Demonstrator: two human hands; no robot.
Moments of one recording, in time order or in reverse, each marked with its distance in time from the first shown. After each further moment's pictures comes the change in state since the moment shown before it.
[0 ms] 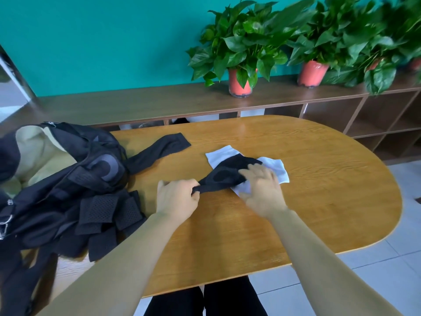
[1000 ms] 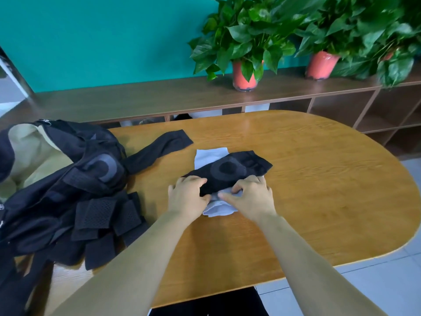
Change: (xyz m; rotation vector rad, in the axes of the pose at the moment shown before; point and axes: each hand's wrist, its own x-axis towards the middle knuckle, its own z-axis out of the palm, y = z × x) left_hand 0.026 -0.001 0.038 -0.110 -0.084 -0.067; right_hand 0.010 -0.028 0.032 0.244 -0.026 0.195
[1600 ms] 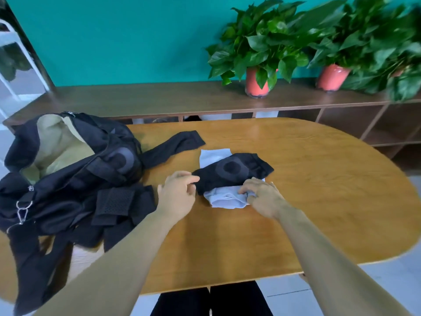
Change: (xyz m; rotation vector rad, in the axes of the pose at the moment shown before) left_hand -0.024 -0.040 -0.032 -0.205 0.119 -0.068; right_hand 0.005 0.004 -0.023 -0.061 -0.338 -0.218
